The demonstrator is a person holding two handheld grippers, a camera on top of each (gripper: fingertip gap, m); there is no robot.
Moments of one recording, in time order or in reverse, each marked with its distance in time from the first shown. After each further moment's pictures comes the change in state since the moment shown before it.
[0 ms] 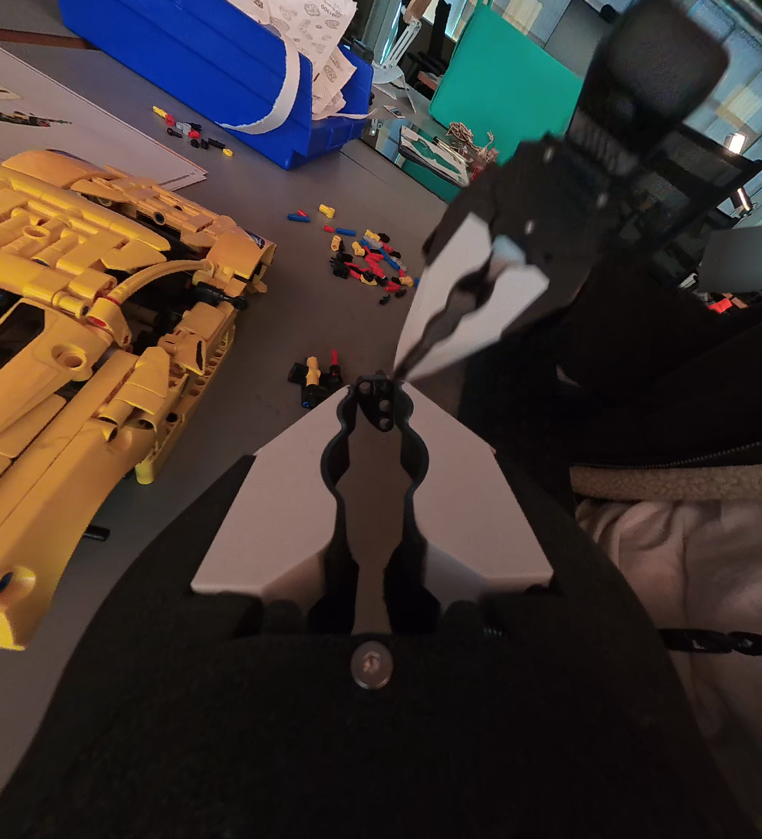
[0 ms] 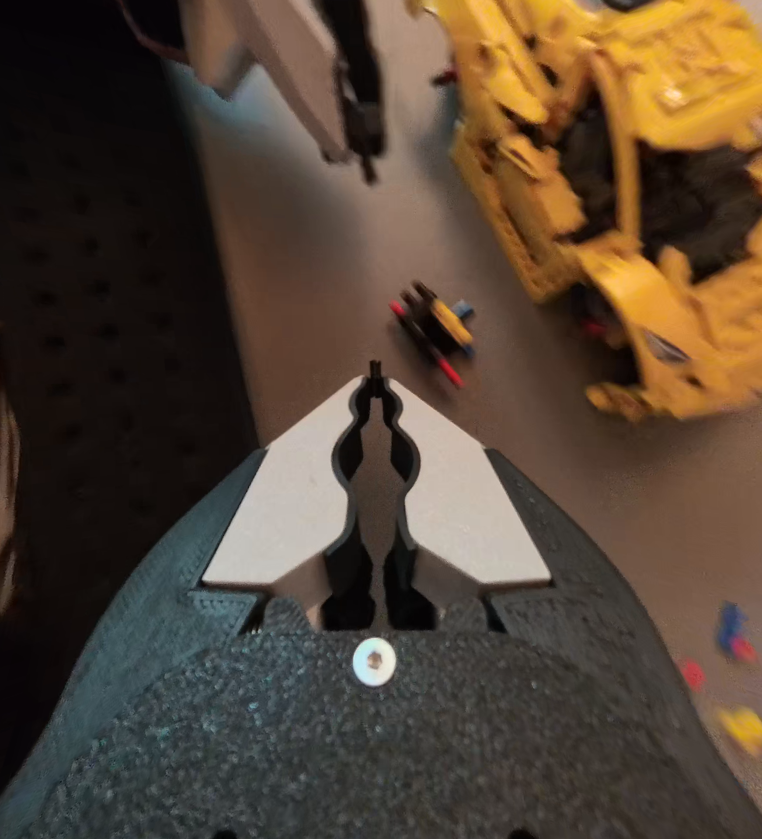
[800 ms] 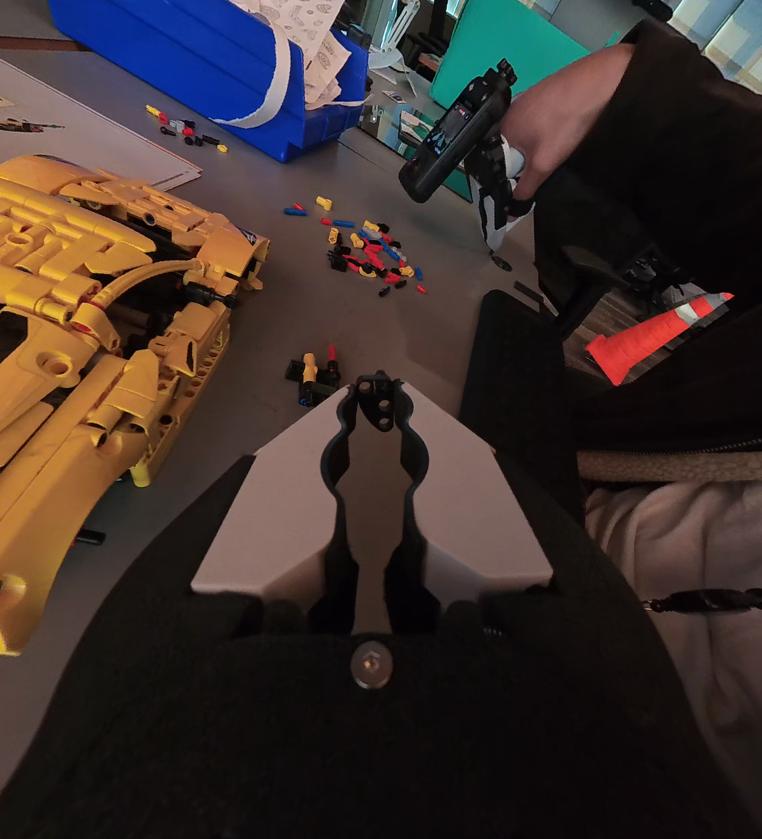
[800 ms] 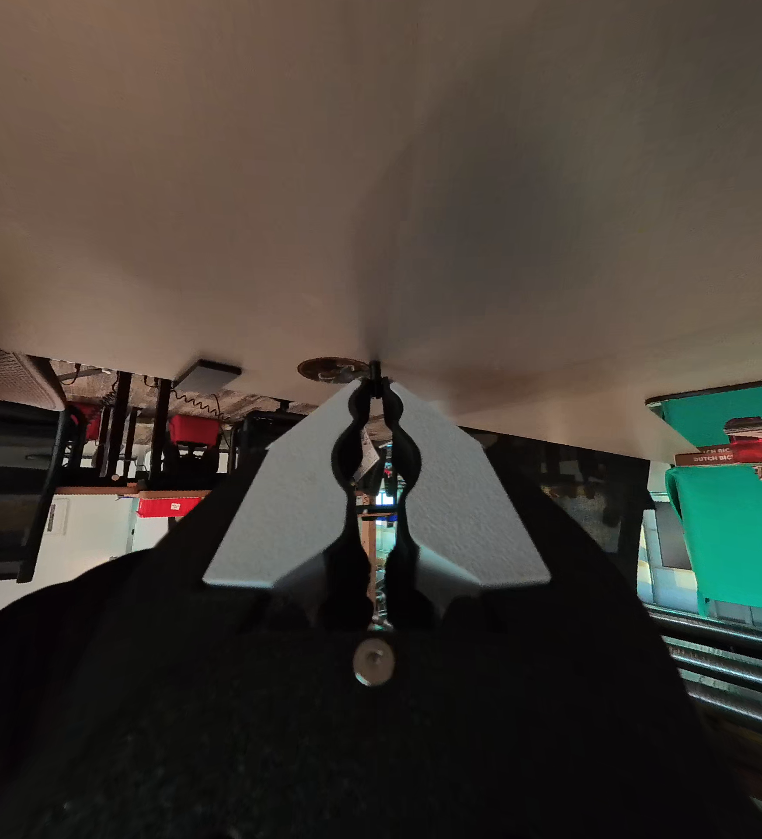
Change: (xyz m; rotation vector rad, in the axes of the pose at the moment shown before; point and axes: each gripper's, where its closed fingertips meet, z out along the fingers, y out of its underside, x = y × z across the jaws) left arm 0.003 0.004 0.002 -0.023 -0.013 0.043; right arm 0.027 0.305 -0.211 -1.424 -0.093 0.678
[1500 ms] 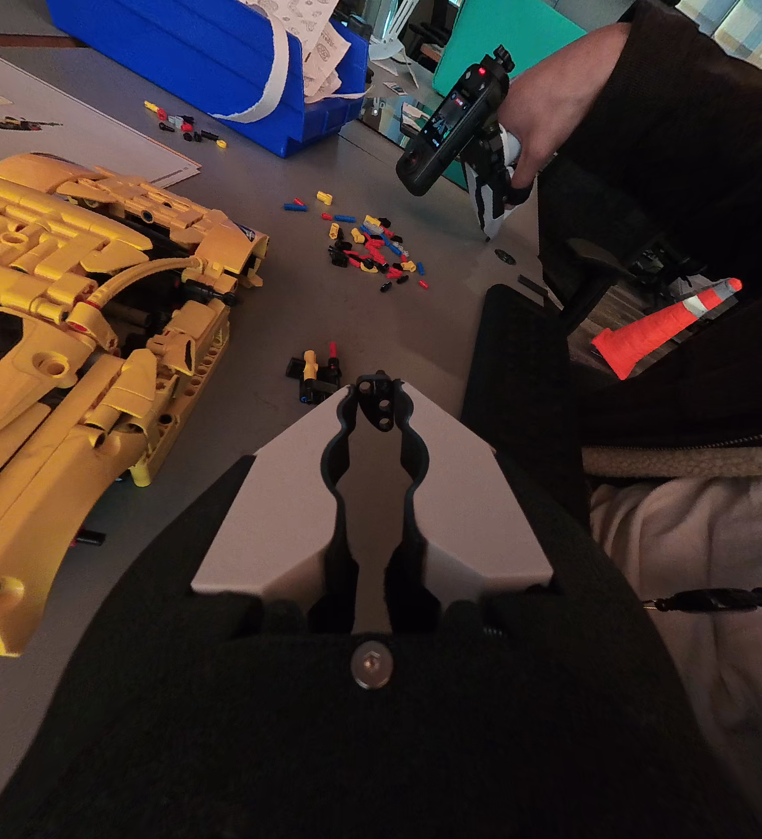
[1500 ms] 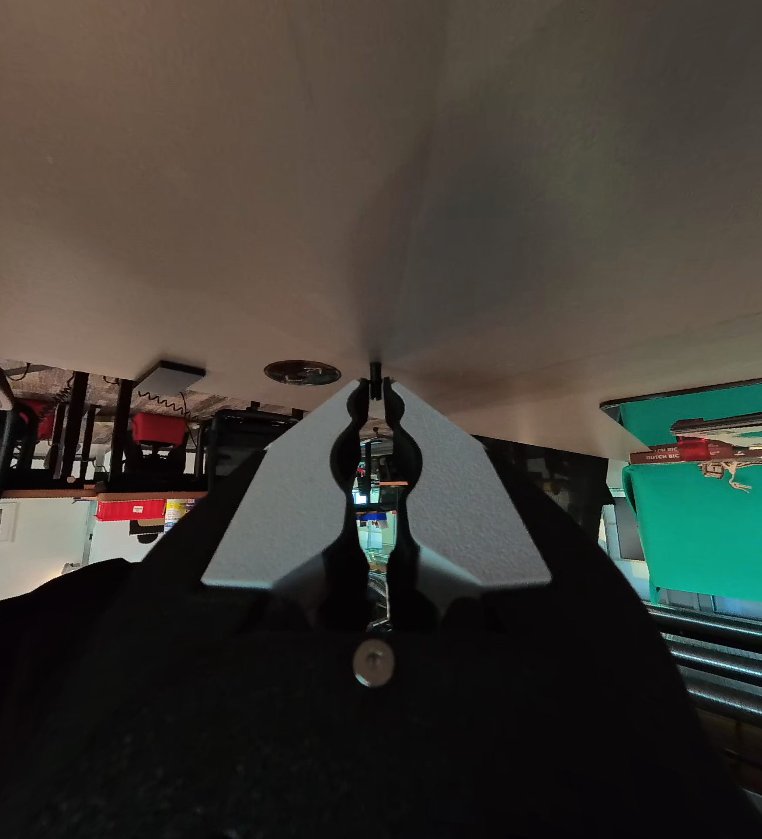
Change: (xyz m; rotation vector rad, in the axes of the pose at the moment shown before) left arm 0.000 0.002 0.001 -0.011 -0.007 0.013; right arm 0.015 -0.002 -0.003 -0.003 0.061 -0.044
